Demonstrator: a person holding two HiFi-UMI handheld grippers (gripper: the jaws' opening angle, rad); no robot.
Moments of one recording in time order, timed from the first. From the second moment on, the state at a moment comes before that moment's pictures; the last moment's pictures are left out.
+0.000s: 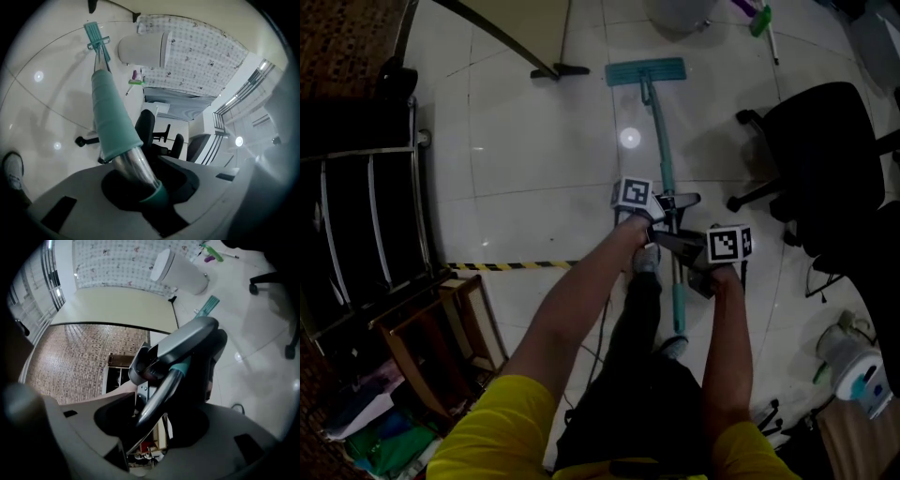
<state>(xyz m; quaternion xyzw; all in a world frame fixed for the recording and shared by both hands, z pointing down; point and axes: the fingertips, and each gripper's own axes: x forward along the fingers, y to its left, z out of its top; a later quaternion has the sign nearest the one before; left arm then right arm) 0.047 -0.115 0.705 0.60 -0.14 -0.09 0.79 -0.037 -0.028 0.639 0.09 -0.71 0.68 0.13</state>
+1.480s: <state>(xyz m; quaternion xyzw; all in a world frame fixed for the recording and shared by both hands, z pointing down) 0.031 -0.150 0.698 0.58 -0.15 -0.12 0.79 -0.049 -0.062 0.631 0.12 -0.71 0.69 0.11</state>
